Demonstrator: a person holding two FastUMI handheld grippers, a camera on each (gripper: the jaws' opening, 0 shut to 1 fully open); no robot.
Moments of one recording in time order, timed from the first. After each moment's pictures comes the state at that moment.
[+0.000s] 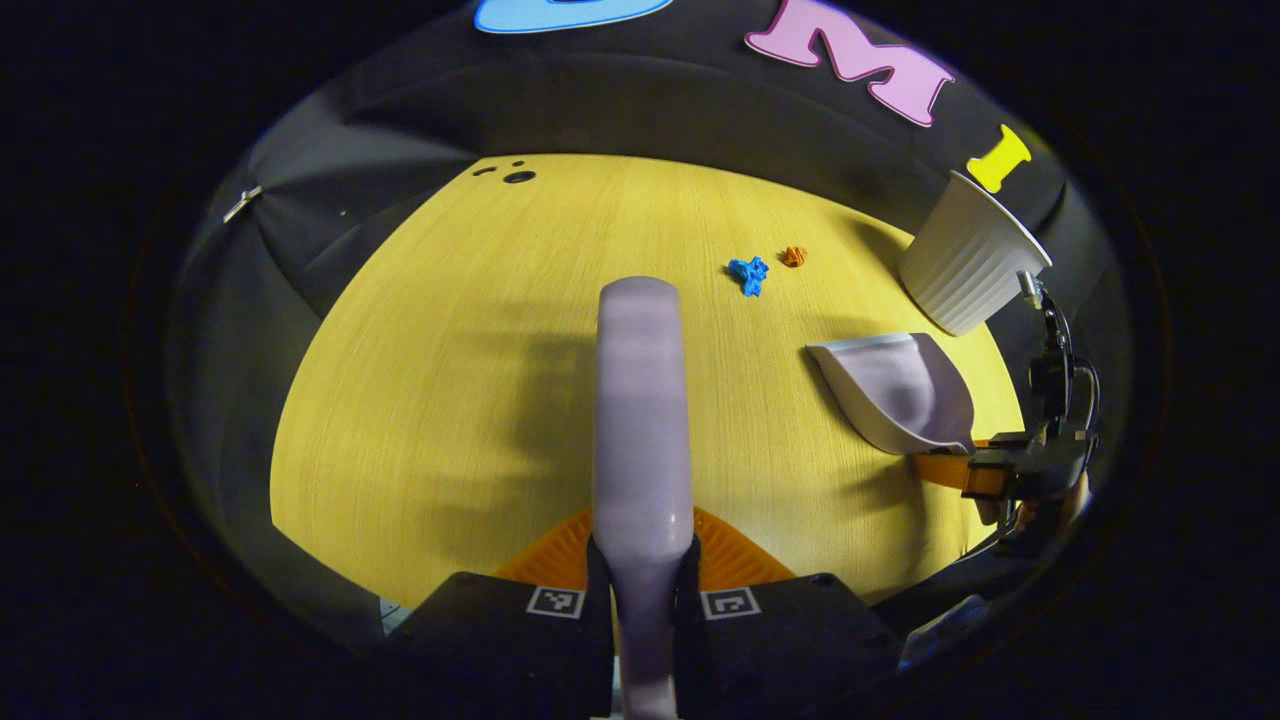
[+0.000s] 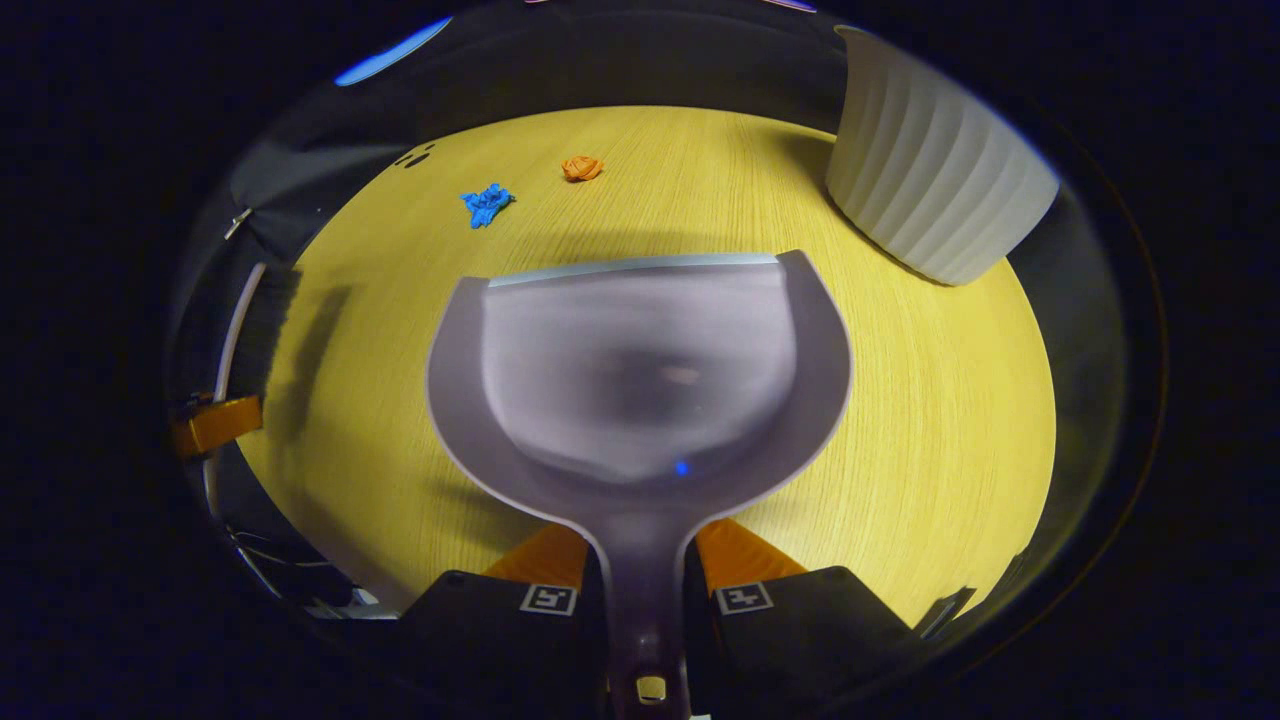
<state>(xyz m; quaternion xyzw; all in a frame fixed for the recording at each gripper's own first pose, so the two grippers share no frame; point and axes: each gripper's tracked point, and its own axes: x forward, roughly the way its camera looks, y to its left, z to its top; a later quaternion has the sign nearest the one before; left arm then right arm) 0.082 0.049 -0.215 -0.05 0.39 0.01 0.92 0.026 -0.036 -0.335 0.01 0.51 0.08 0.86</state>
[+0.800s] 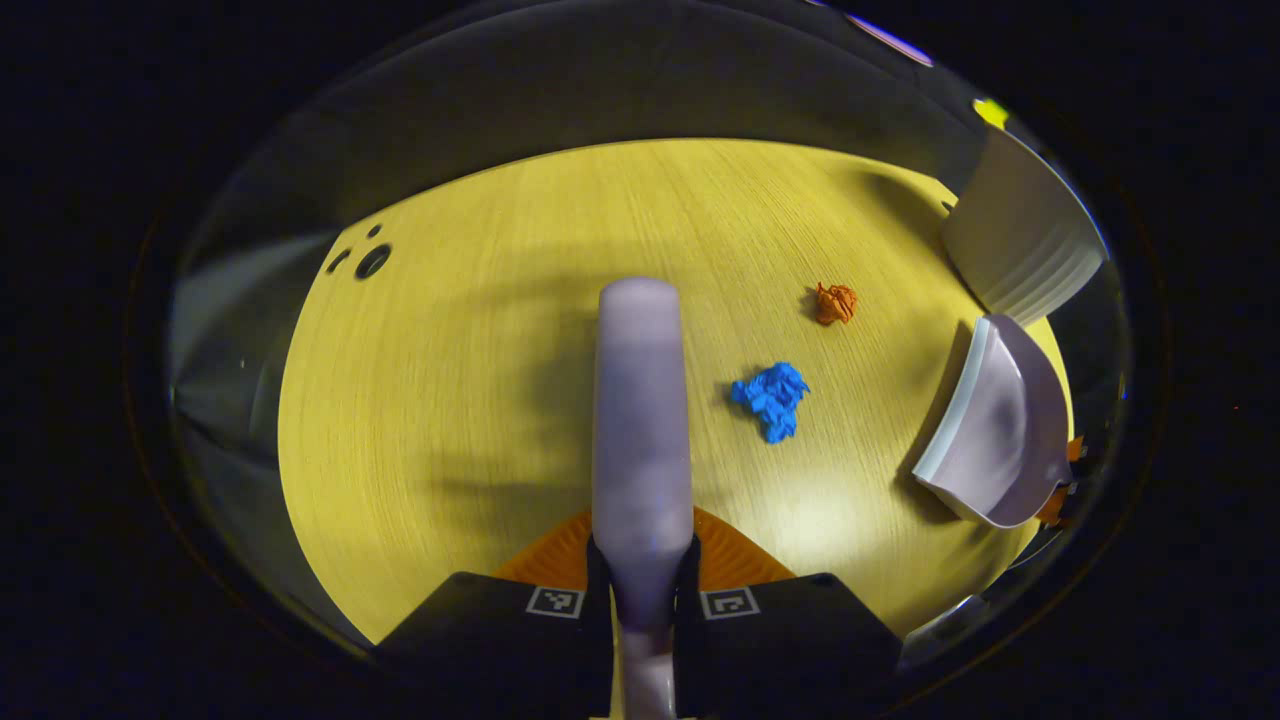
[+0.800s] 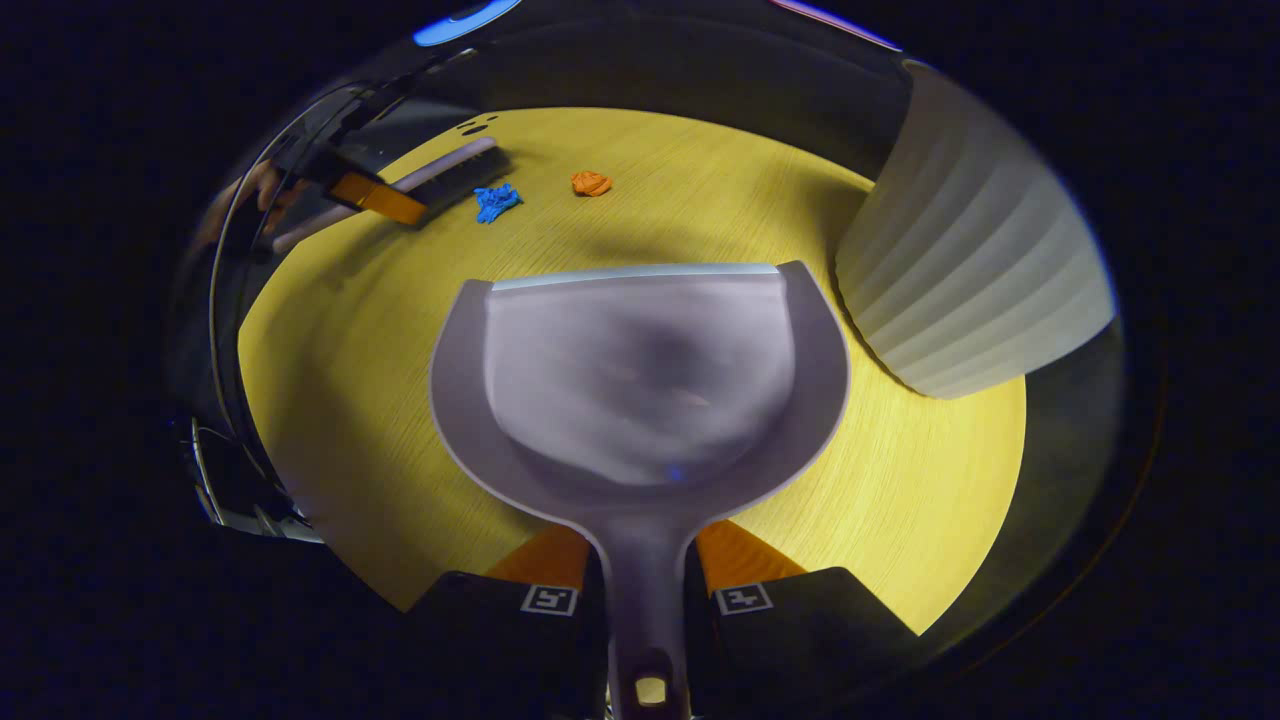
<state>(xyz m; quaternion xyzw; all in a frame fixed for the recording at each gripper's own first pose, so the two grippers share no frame) 0.300 0.036 -0.205 0.11 0.46 -0.06 0.88 0.073 -0.100 -0.315 -0.10 0.50 0.18 0.84</state>
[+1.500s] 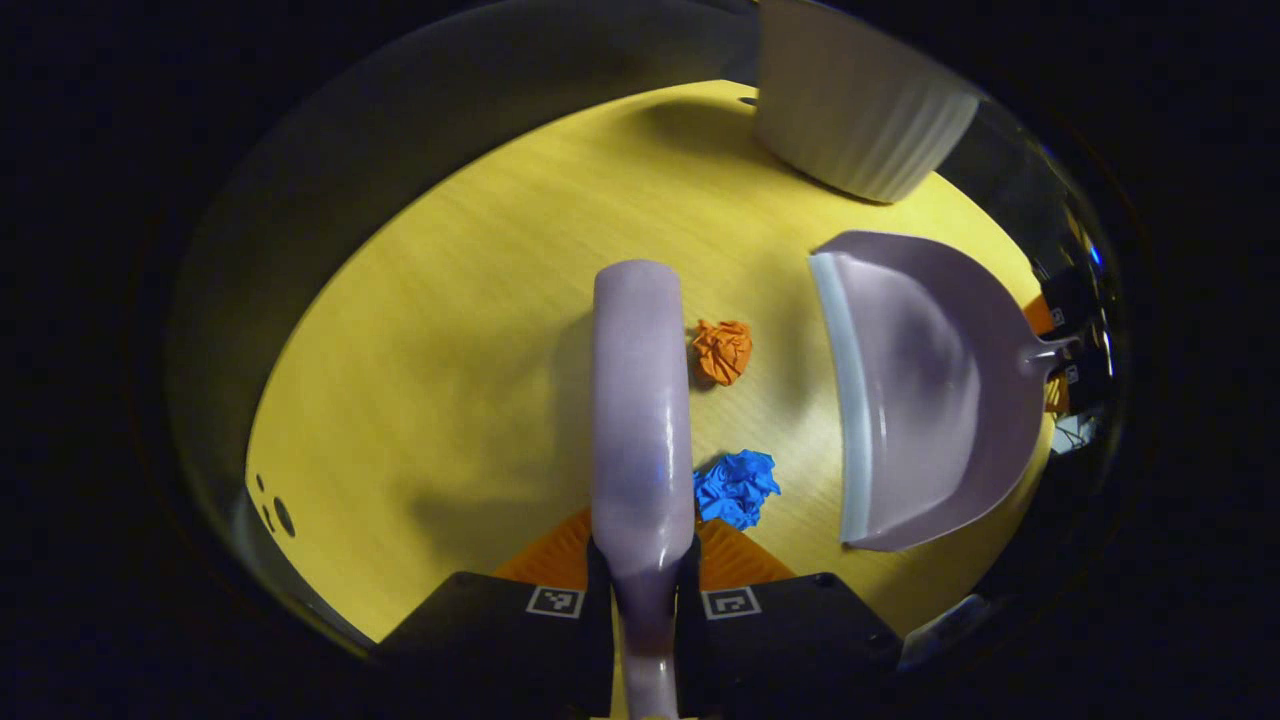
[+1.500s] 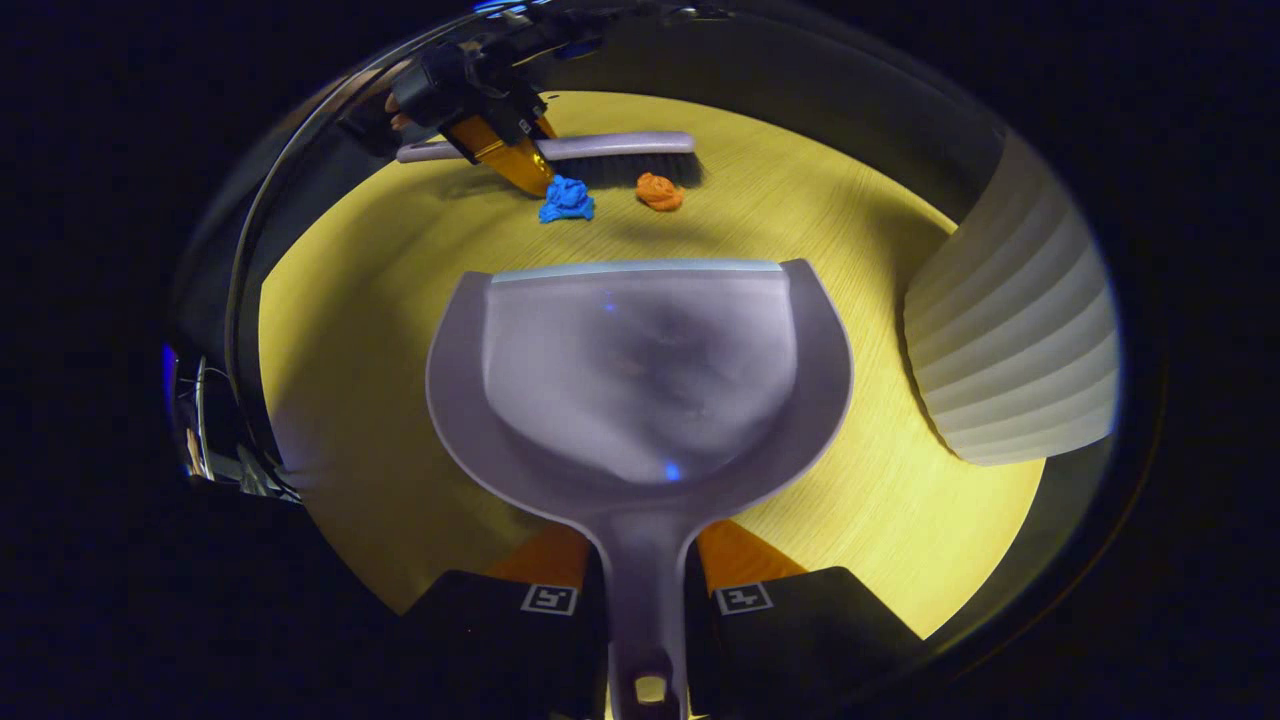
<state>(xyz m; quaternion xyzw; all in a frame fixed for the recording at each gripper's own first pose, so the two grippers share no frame) 0.334 -0.076 -0.209 0.29 0.46 -0.29 0.79 0.078 -0.091 -0.324 -0.14 0.49 0.25 0.82</state>
